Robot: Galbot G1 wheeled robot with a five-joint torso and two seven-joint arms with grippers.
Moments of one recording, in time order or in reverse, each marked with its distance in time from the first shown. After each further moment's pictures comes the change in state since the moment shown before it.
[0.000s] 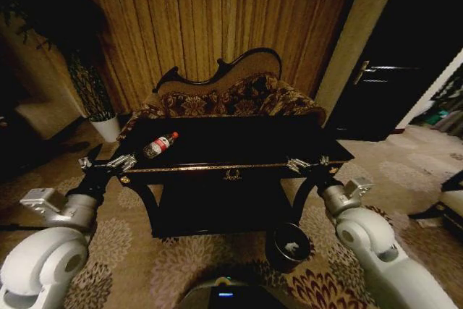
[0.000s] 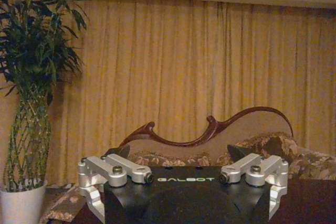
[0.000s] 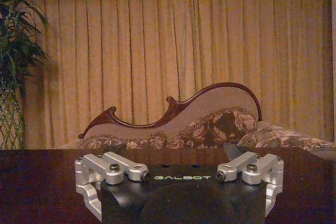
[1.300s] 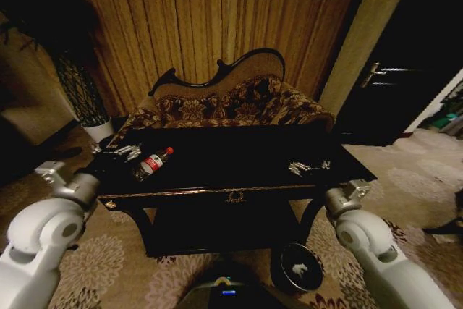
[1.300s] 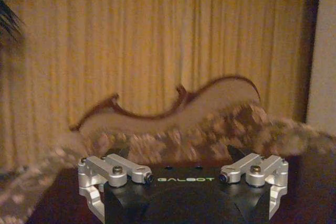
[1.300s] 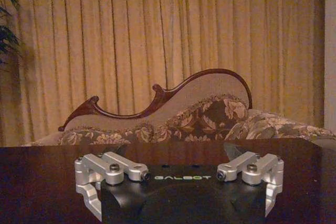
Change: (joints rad) left arm -0.176 0.235 0.075 0.232 -0.175 0.069 0.107; right arm -0.021 0.017 0.008 -0.038 -0.006 -0.003 0.011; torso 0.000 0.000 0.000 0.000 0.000
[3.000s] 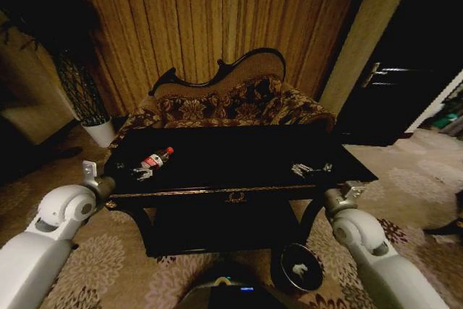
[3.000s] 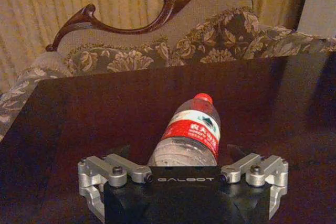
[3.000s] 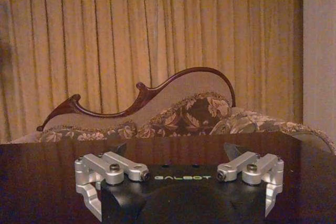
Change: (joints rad) left arm -0.090 0.084 0.141 0.183 0.041 0.237 0.112; right arm 0.041 -0.004 -0.022 -0.097 -0.018 0.053 0.024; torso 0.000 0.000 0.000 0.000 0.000
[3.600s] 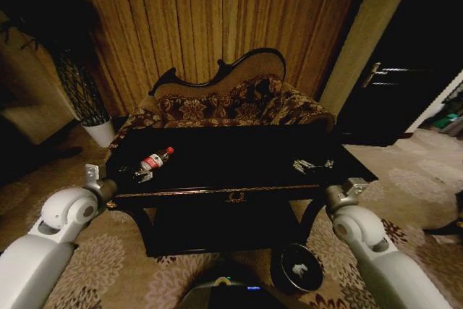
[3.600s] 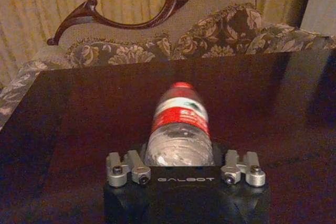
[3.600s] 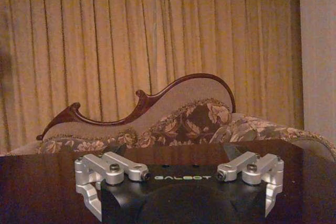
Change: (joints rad) left arm 0.019 -0.012 -0.005 0.003 0.000 -0.001 -0.003; right arm 0.022 -0.015 0.004 -0.003 0.031 0.011 0.007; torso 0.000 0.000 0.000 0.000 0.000
